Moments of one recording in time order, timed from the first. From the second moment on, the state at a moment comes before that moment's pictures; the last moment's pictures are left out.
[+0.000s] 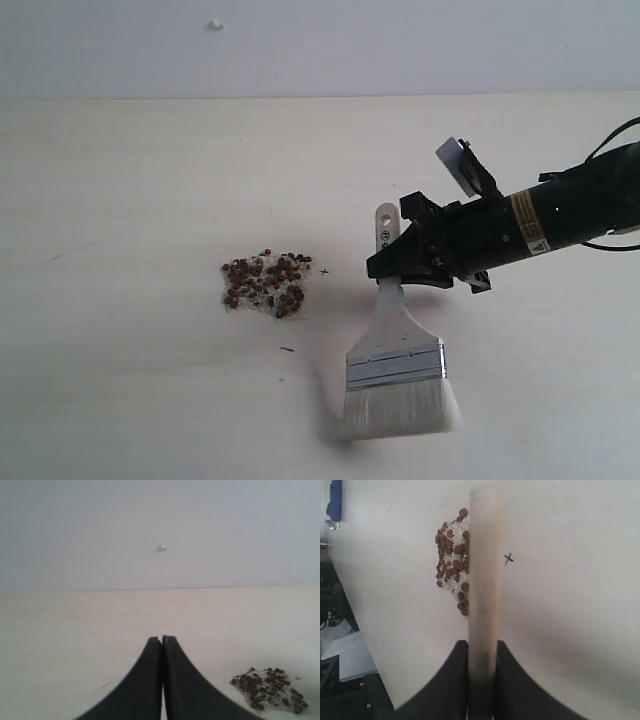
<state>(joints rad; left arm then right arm) -0.39 0.01 0.00 0.07 0.15 -0.16 0.13 2.03 -0.86 -1.65 -0.95 1.99</state>
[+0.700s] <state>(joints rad) -0.39 0.01 0.00 0.07 0.15 -0.16 0.13 2.08 -0.86 -1.63 -0.94 1.98</state>
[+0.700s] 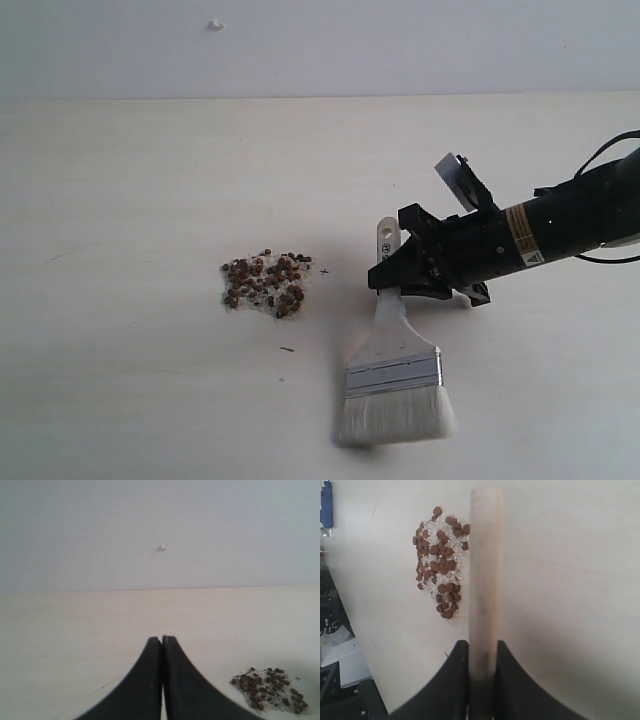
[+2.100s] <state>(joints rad) -0.39 0.01 0.00 0.07 0.15 -0.16 0.13 1.71 -0.86 -1.67 -0.31 1.89</state>
